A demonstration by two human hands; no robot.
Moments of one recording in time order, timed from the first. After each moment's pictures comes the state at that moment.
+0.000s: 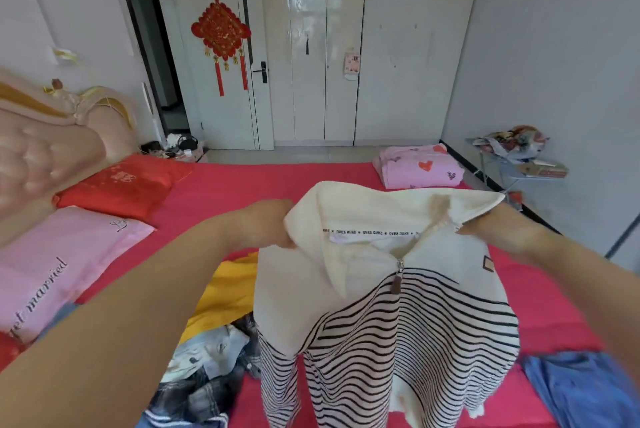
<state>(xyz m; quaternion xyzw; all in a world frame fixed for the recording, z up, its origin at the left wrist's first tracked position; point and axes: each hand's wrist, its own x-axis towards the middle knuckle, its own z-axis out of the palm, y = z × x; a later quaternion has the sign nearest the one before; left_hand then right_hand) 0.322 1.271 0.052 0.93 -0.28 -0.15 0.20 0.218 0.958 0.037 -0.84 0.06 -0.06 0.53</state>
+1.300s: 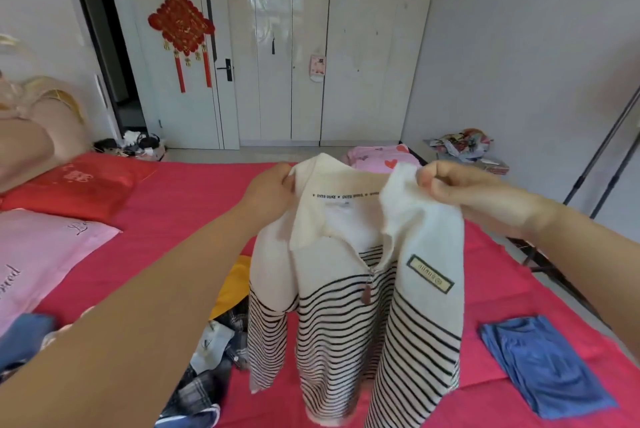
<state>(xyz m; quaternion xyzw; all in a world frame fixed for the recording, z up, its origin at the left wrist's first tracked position) 0.311 1.279 0.056 0.87 -0.24 0.06 0.42 0.159 1.040 0.098 -0.85 -0.03 -0.03 0.52</state>
